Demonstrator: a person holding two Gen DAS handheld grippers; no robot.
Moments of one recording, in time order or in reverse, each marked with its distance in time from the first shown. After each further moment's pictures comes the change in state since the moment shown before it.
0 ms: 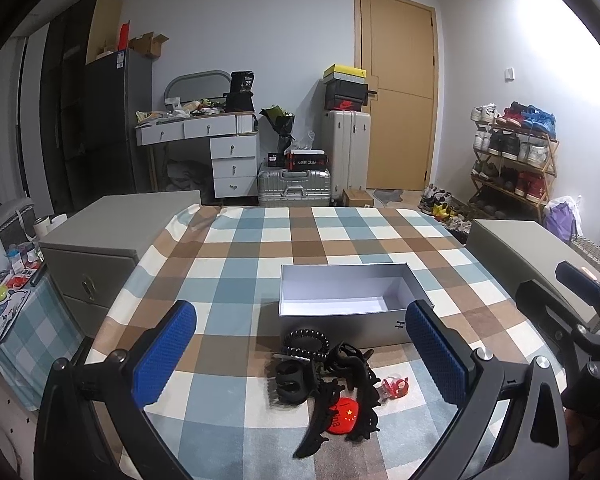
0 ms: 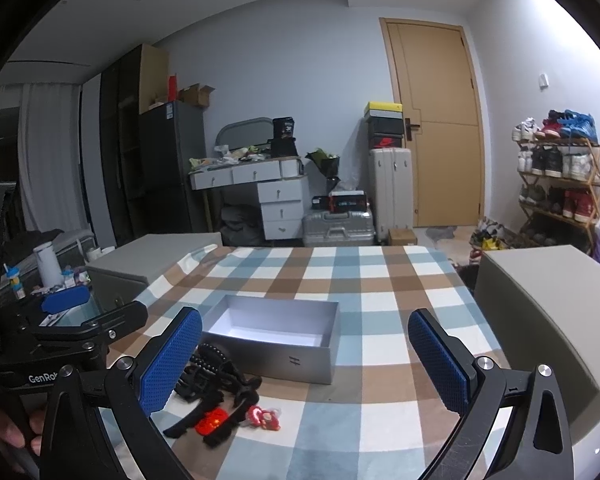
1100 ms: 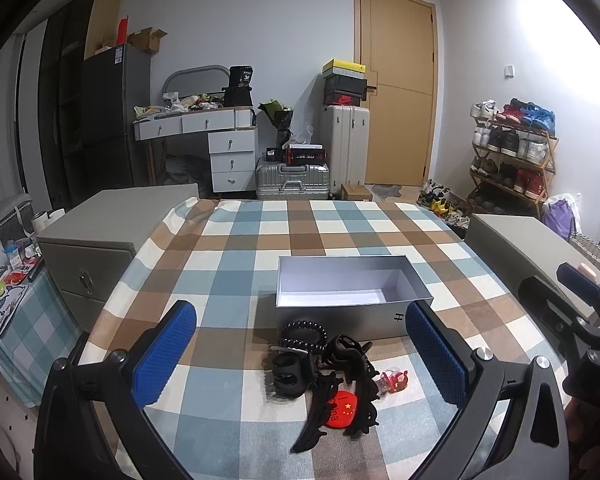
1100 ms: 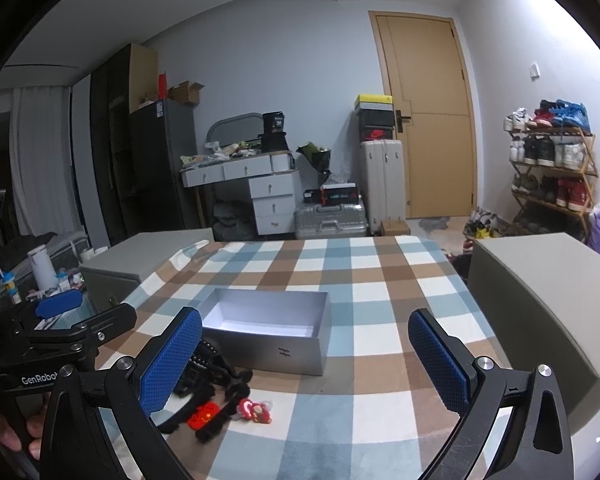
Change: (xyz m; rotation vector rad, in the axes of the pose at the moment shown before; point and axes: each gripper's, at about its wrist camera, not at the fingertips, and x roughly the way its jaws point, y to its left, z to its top) left arm 0.000 -0.001 -0.005 0.003 0.019 -0.004; right arm 0.000 -0.010 -0.008 0.024 0.020 -0.022
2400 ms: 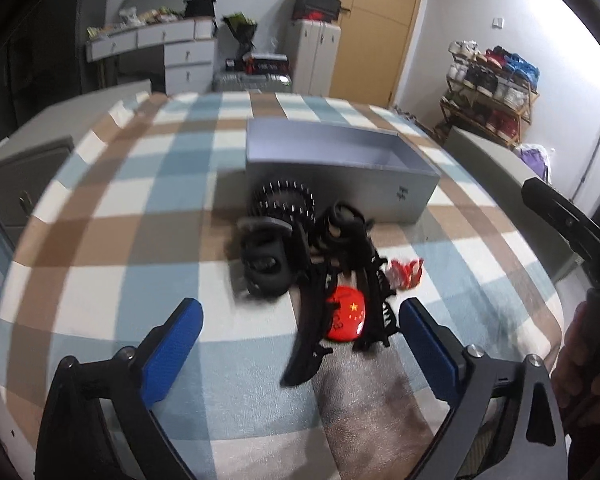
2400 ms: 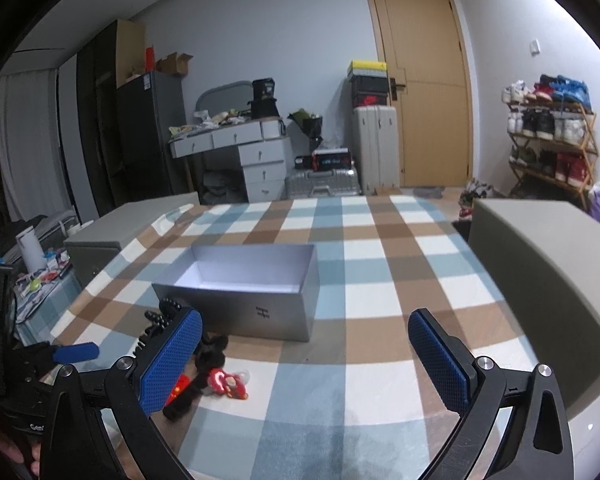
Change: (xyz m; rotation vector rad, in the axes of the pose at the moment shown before) left arm 0.047 0.010 -0.061 -0.019 0.340 -0.194; right arm 0.038 -0.014 -0.033 0.014 0.126 -0.020
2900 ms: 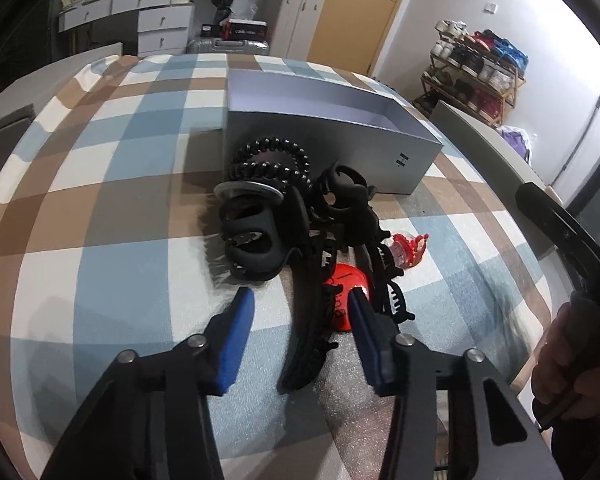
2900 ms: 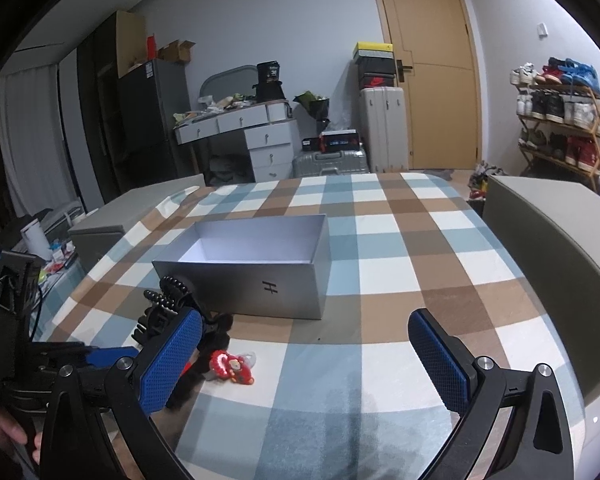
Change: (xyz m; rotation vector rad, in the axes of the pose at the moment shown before) left arm 0.015 0.008 -0.002 0.012 0.110 -0.107; right arm 0.013 0.004 -0.012 0.012 0.052 0.032
